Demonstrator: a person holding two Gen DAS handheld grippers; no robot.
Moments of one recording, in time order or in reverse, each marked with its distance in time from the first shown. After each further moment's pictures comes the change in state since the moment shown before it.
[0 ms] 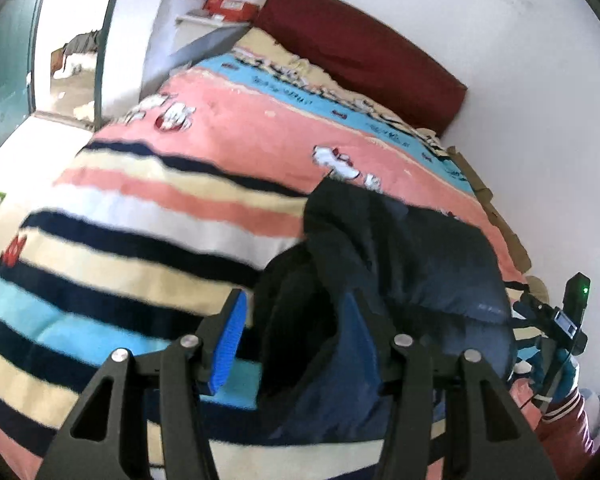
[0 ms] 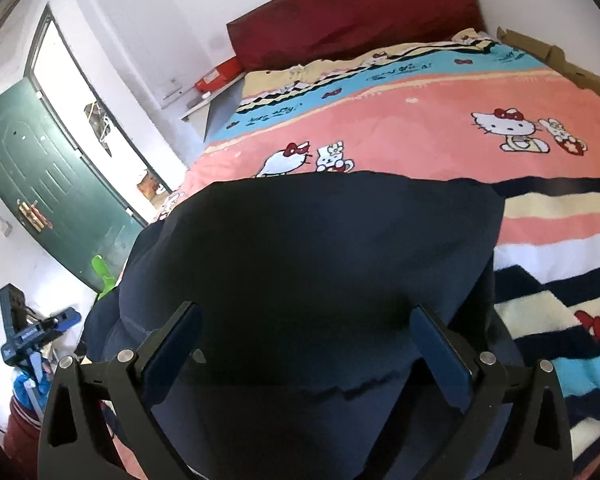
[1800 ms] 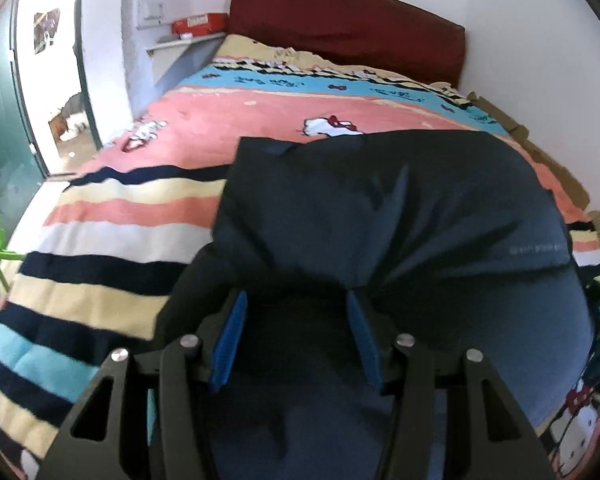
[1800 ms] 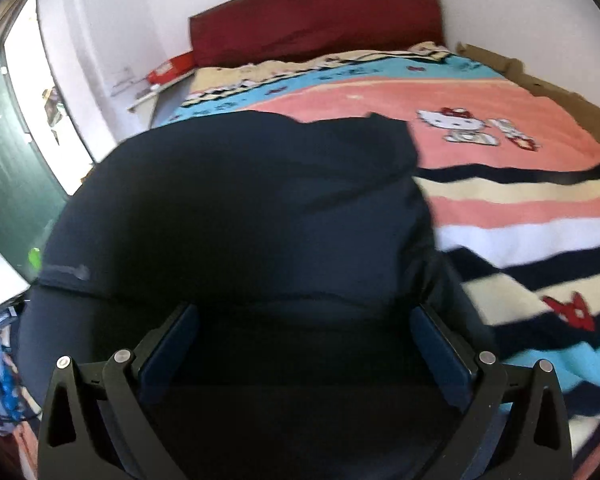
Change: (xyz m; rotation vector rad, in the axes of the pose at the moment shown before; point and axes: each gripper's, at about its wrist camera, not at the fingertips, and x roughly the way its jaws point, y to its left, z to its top) left arm 0.105 -0.079 -0.046 0.225 -0.002 0.238; right arm 0.030 -0.043 -0.038 -0.035 -0.034 -0.265
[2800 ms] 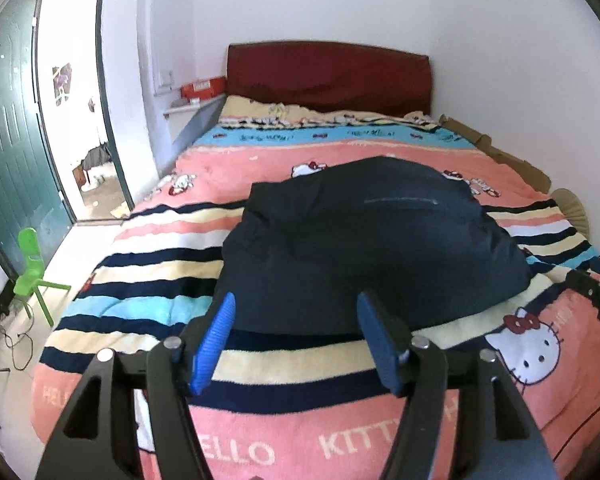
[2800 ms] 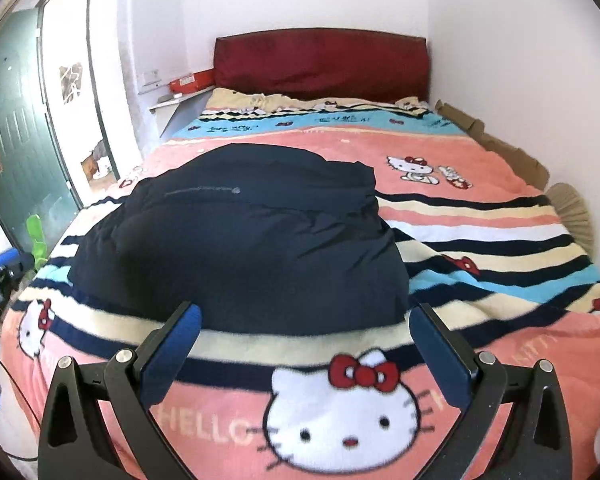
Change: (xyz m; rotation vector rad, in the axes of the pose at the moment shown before) left arm -0.232 -0.046 -0.100 0.093 -0.188 0.046; right arm -0.219 0.069 -0.103 -0.134 -0.129 -0.101
